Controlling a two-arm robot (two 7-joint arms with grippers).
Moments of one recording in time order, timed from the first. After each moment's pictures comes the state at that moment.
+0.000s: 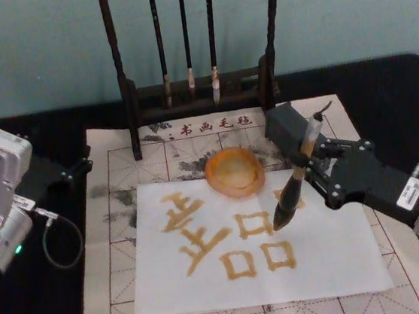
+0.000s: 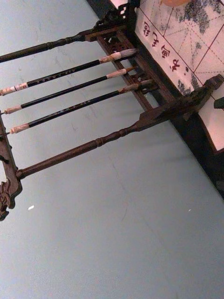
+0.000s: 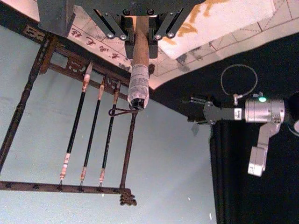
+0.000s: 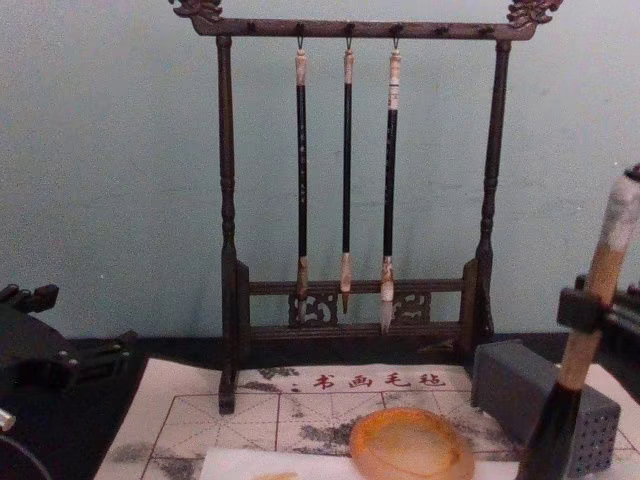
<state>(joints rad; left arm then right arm) -0.20 0.60 0.45 -1.41 -0.25 -0.12 0.03 -0.12 0.58 -0.23 -1.83 0.44 -0.10 0.49</state>
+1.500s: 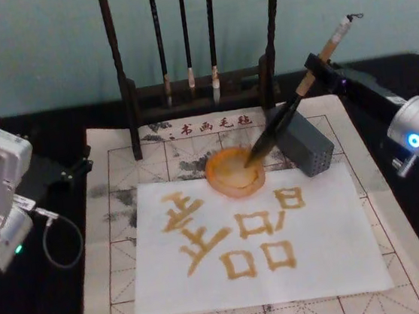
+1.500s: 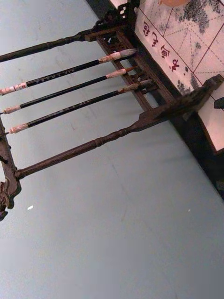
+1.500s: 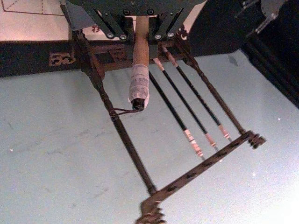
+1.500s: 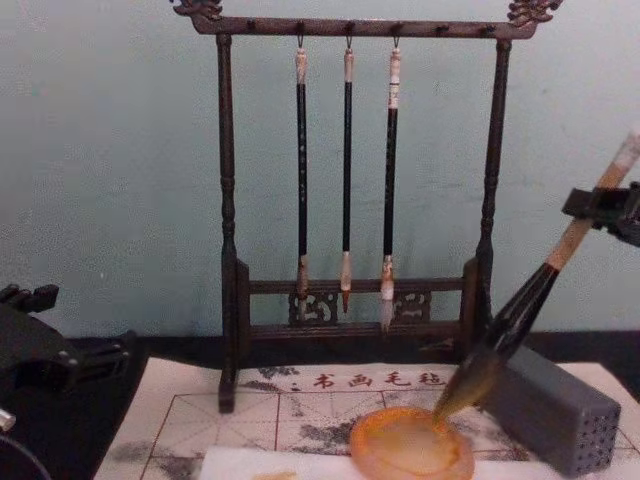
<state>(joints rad) -0.20 0.60 0.45 -1.41 -0.25 -0.12 0.03 0.19 0.39 -0.19 -1.58 0.91 0.26 0.24</state>
